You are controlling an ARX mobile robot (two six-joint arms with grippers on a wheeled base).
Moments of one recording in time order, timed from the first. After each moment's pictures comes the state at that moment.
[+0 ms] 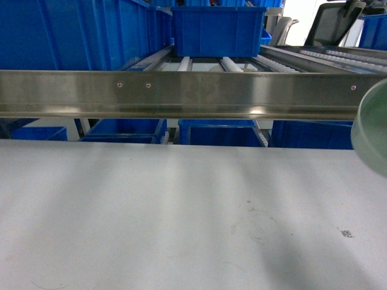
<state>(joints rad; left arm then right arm) 0.00 0.01 0.01 -0.01 0.00 -0.01 -0.07 1.41 0.68 0.27 -0.13 -0.12</state>
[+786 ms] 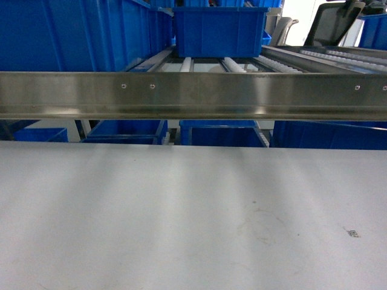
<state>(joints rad) 0.00 0.01 0.01 0.00 0.00 -0.01 -0.14 0.91 0.65 0.12 -0.26 -0.08</state>
